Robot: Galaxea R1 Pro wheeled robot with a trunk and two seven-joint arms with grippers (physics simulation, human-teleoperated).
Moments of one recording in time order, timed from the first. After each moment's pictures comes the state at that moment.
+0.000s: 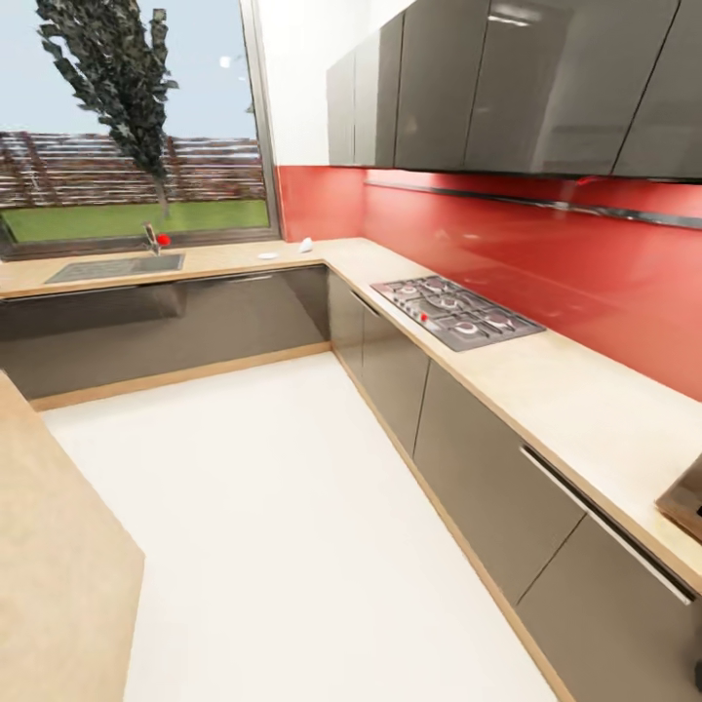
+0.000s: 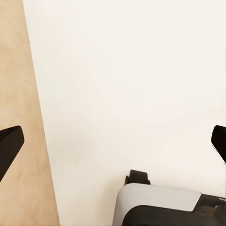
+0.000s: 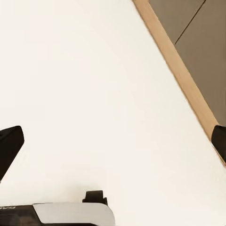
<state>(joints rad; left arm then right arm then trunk) -0.12 0.05 0.15 -0.36 0.01 -0.26 0.04 -0.01 -0.05 -0.07 -0.50 0.01 -0.36 0.00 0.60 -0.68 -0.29</state>
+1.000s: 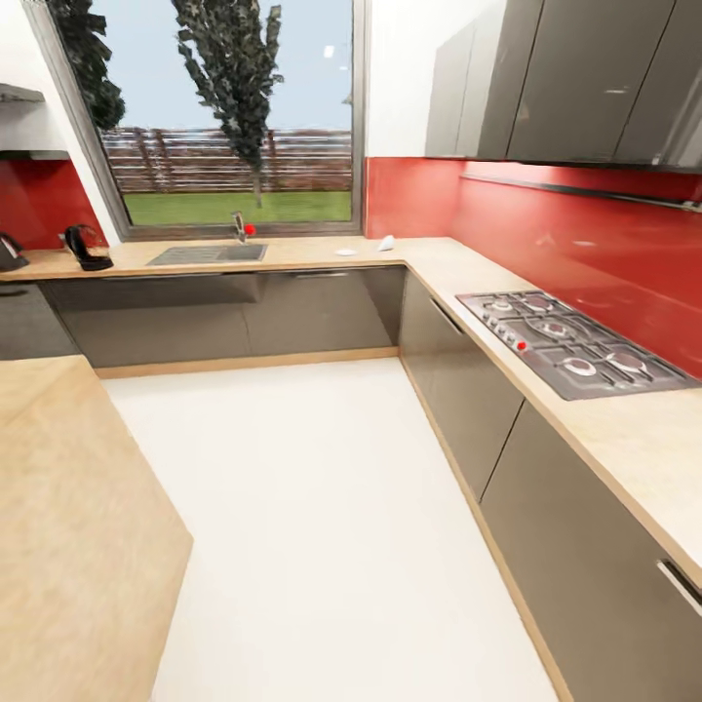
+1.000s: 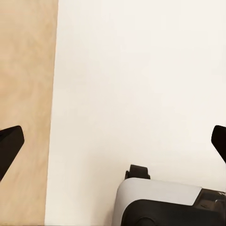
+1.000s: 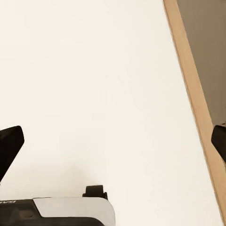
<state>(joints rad) -0.12 0.05 0.15 -0.36 0.01 -0.26 0.04 -0.01 -0.05 -0.07 -0.50 0.01 -0.36 0.00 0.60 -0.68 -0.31</state>
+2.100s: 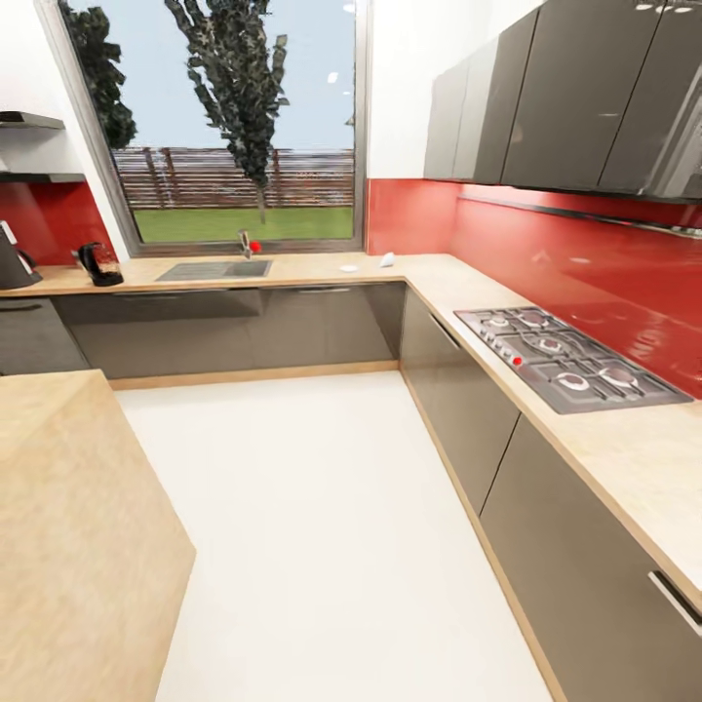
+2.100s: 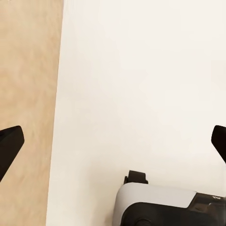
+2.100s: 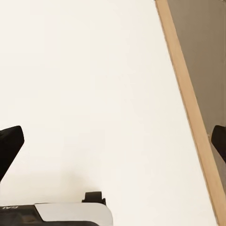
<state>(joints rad) -0.12 0.05 0.15 -0.36 0.01 -0.26 0.04 -0.01 -0.06 -0.07 -0.50 0.01 -0.36 0.00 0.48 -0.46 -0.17</state>
